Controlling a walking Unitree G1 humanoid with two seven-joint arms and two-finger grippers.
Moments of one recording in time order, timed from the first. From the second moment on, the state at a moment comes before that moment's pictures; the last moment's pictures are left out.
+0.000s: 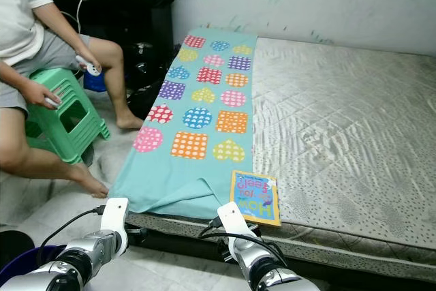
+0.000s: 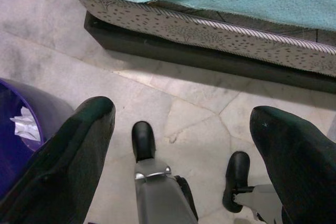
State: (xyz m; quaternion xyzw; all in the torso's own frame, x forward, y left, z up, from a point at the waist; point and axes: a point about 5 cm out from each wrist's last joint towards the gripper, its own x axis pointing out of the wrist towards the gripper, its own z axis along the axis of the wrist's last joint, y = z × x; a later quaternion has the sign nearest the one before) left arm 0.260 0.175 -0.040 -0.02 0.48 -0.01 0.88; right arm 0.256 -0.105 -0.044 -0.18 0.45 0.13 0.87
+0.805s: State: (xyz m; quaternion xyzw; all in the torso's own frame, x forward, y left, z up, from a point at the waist) left arm 0.274 0.149 -0.031 -0.03 0.45 -0.05 0.89; right arm 0.252 -0.126 -0.048 -0.19 0.46 0.11 0.86
